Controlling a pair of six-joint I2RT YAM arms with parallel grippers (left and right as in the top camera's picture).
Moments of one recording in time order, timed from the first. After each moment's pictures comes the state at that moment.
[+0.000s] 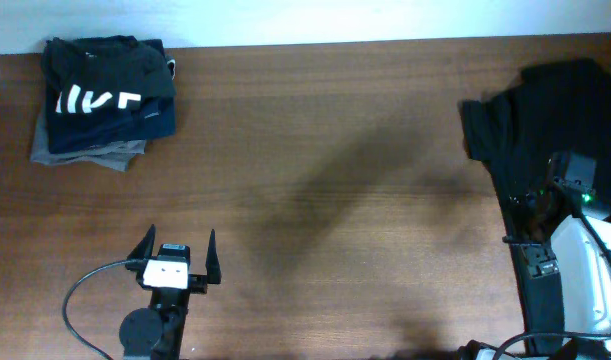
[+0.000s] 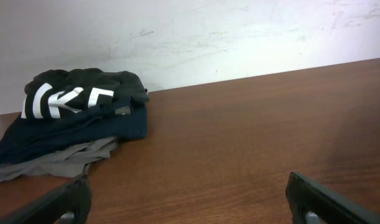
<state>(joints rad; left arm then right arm) -0.06 0.01 0.01 -0.08 0.03 0.11 -0.40 1.35 0.95 -0.96 0.15 0.96</state>
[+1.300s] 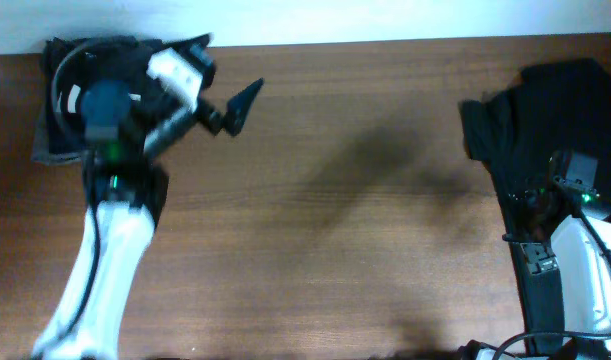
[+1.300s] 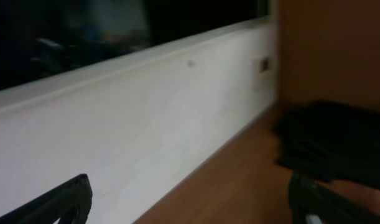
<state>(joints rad) -0.07 1.48 1.20 0.27 0.75 0.17 -0.40 1.35 0.95 -0.93 0.13 0.93</state>
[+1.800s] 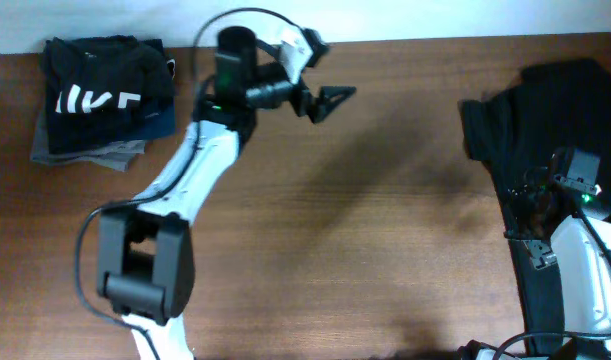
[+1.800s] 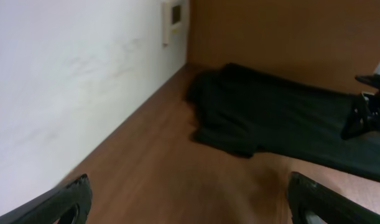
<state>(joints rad) -0.34 2.02 1.58 0.17 0.87 0.17 -0.40 1.35 0.95 -0.87 0.12 0.86</state>
